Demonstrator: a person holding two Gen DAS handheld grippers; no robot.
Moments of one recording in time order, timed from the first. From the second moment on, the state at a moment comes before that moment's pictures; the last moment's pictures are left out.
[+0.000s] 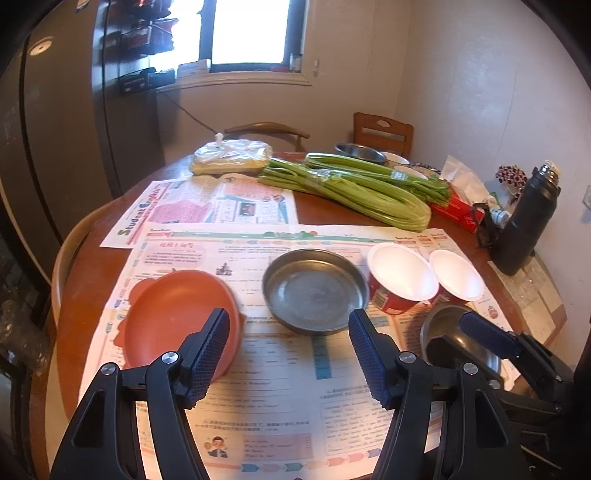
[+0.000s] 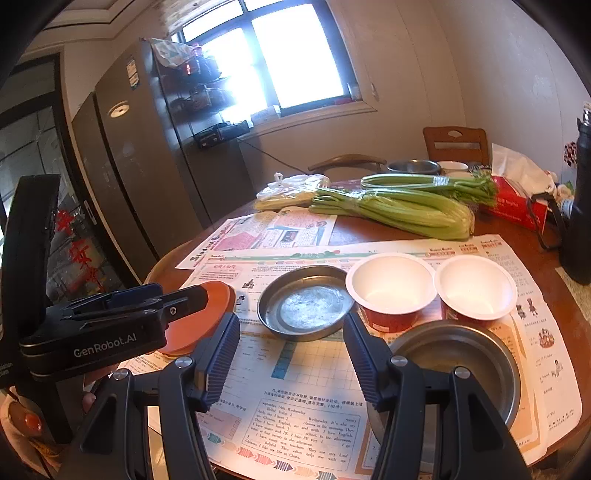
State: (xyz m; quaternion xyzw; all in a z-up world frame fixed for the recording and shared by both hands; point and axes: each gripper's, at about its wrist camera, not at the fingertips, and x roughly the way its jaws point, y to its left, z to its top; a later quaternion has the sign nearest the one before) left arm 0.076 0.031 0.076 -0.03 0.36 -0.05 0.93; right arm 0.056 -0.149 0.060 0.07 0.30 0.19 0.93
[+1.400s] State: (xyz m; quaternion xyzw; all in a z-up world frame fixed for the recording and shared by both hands) left arm 0.176 0.042 0.049 -0.02 0.41 -0.06 0.91; right arm 0.116 -0.128 0.011 0.09 0.38 0.16 0.91
